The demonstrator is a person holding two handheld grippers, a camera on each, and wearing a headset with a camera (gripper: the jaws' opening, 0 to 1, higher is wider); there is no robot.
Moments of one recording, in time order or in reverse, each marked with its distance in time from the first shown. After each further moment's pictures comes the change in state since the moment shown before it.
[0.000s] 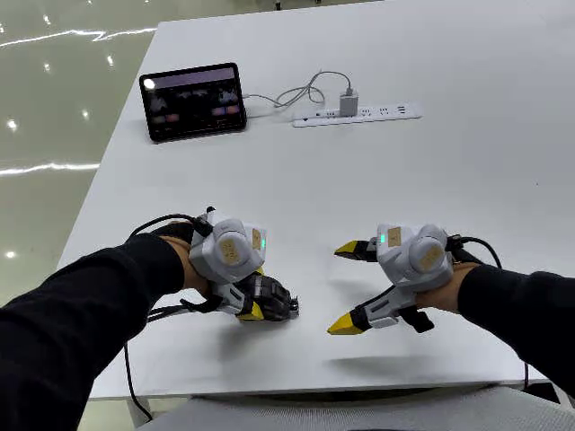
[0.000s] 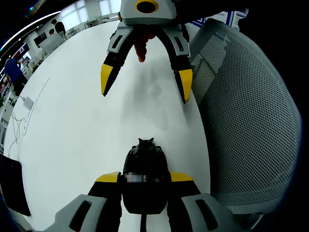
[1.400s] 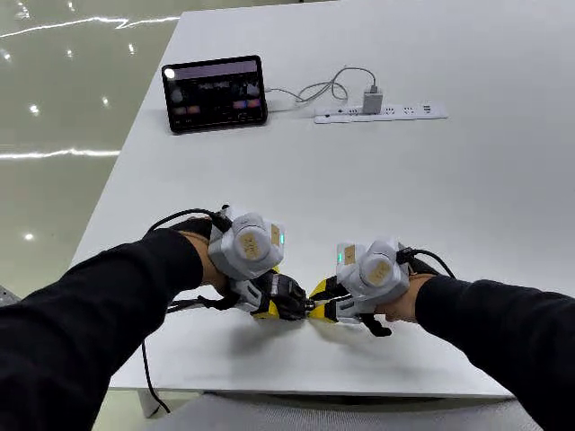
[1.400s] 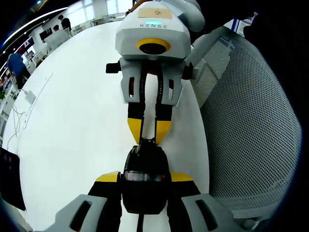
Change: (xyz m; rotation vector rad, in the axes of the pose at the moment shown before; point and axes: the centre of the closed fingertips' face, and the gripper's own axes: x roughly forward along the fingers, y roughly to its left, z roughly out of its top) left arm 0.001 -0.001 -0.001 -0.051 -0.028 0.007; right arm 0.059 0.010 -0.009 -0.046 0.117 0.079
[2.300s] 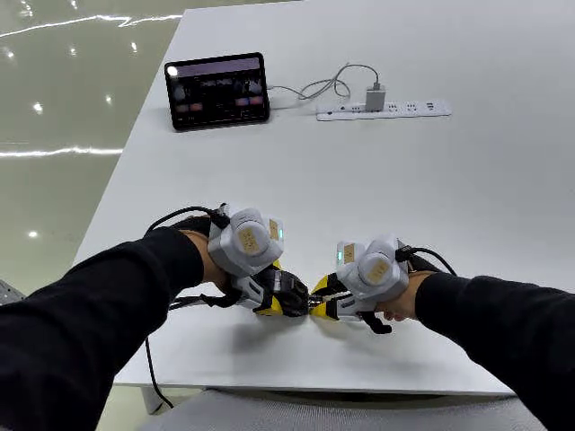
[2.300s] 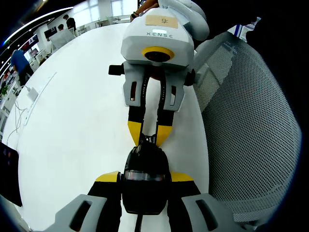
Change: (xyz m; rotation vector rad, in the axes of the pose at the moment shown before) left arm 0.000 0.001 0.001 -0.036 -0.026 0.006; right arm 0.005 -0.002 -0.002 0.006 0.008 -0.018
